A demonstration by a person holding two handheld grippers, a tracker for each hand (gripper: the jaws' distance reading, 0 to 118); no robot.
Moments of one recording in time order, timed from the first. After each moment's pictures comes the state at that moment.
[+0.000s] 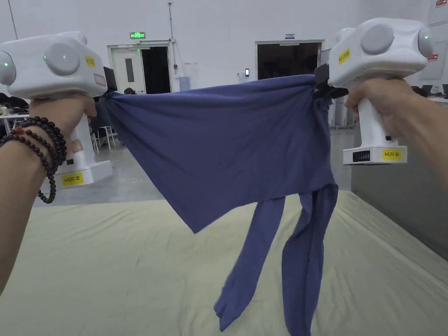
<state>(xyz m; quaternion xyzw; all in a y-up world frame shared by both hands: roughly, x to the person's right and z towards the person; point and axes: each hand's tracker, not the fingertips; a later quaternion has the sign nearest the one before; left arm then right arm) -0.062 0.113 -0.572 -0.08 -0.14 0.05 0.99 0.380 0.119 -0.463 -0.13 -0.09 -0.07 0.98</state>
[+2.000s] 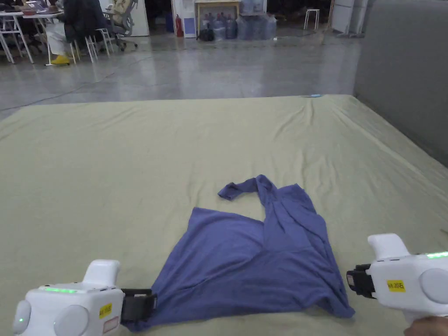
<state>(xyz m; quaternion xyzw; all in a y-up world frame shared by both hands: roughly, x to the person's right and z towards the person) -0.151 -0.323 -0.278 -0.43 -0.21 -0.07 0.87 0.302 -0.304 -0.140 -0.43 -0.03 -0.08 0.90</state>
